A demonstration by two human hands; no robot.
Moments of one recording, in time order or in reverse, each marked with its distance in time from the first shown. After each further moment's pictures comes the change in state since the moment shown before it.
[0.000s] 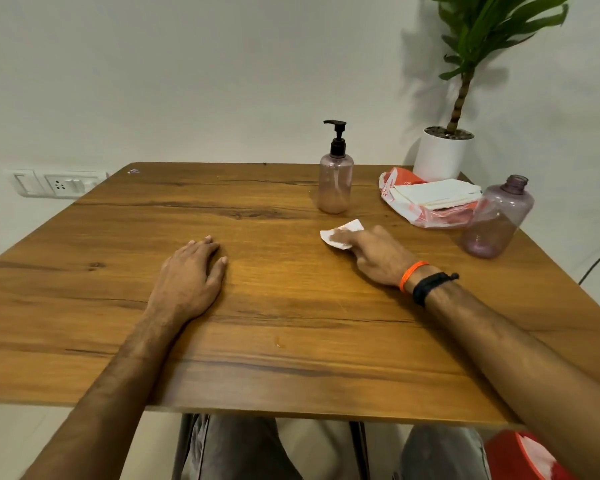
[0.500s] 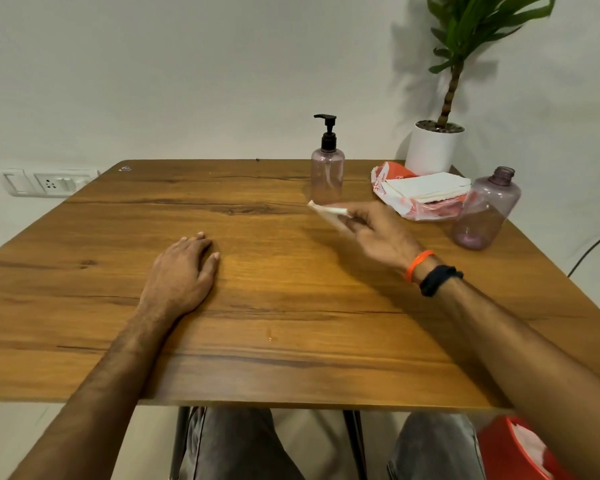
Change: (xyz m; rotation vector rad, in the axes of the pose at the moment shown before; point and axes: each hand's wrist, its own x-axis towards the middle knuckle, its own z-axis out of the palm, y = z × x) left_hand -0.001 0.001 -0.001 0.005 -0.016 0.012; right_hand -0.021 -0.019 -0.025 0.485 0.244 -0.025
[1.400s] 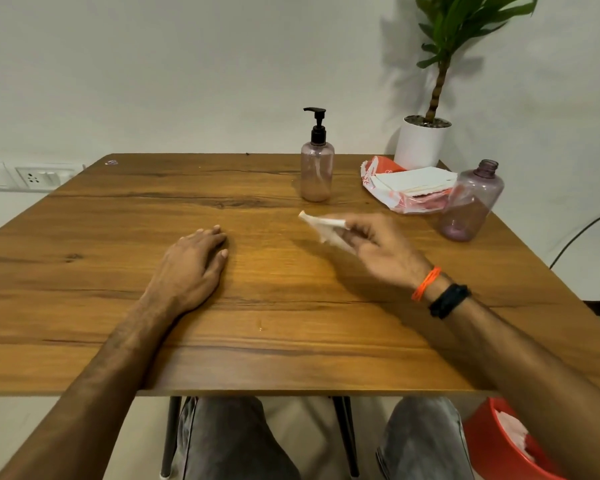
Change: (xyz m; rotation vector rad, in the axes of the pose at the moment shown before) left_hand 0.000 0.013 0.009 -0.029 -0.019 0.163; right_hand -0.043 -0.010 -0.008 0.006 -0.027 -0.044
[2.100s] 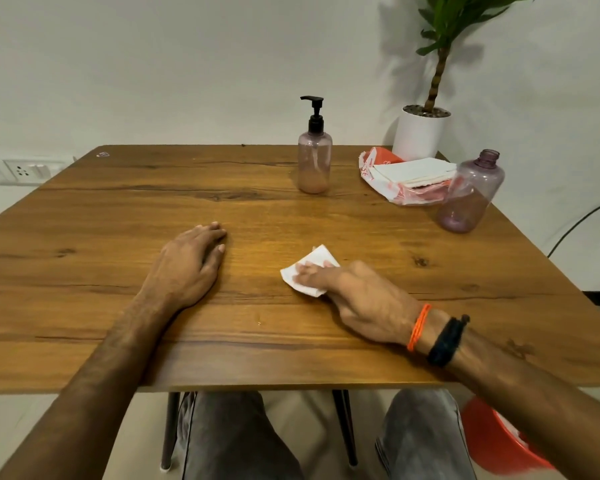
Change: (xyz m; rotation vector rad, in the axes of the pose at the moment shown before) left_hand -0.002 0.000 0.002 -0.055 0.000 0.027; right_hand -0.043 0.000 0.035 -0.271 -0.337 -0.195
